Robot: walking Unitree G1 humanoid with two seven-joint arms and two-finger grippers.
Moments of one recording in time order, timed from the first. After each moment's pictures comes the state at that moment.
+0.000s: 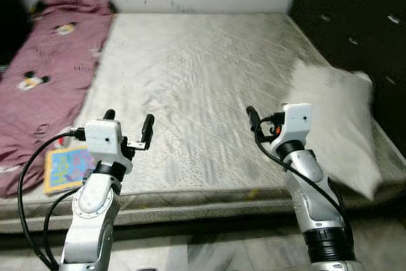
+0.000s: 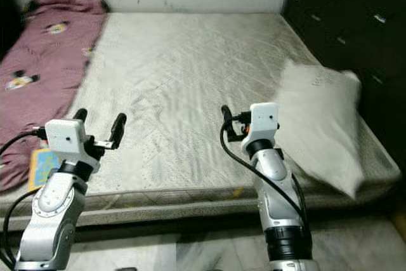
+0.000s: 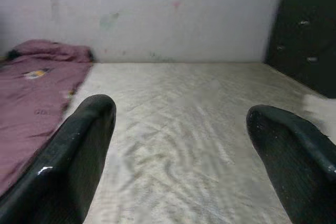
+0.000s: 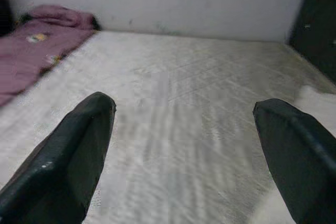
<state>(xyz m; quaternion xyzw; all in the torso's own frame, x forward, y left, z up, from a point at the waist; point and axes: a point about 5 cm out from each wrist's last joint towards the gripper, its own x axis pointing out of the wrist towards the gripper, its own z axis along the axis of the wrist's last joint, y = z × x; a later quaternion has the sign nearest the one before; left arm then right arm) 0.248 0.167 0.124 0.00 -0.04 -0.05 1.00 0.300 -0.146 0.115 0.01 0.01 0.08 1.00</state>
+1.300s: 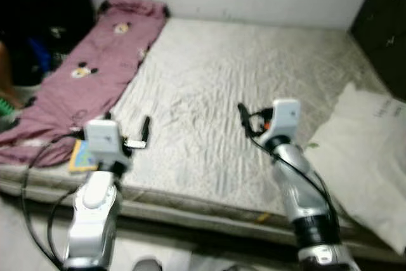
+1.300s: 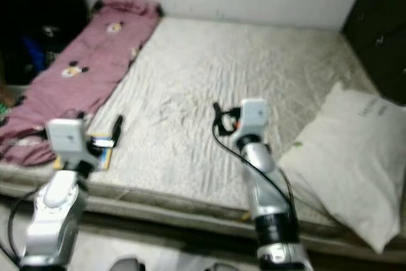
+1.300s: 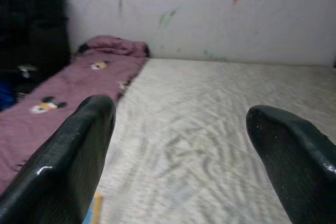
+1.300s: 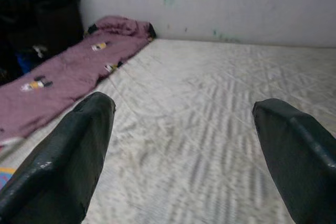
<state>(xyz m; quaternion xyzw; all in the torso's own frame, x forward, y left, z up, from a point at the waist) 0.254 0.160 0.116 -0.01 -0.03 -0.05 1.00 0.314 -0.141 0.109 0.03 0.01 0.07 1.00</state>
